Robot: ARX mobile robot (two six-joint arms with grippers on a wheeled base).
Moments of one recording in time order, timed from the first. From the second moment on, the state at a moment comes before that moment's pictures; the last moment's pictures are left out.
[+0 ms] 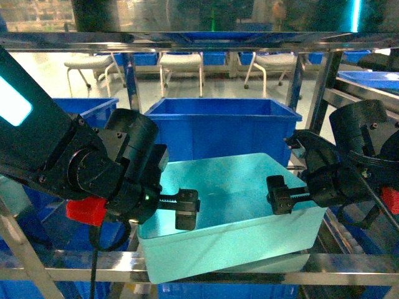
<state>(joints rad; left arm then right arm) -0.32 2.30 1.20 0.13 -0.02 -0.17 0.17 2.34 1.27 0.24 -0.20 -0.03</state>
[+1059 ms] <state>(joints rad) -0.45 2.00 0.73 0.58 -0.21 -0.31 0.20 2.07 0.93 0.65 -0.23 0.05</state>
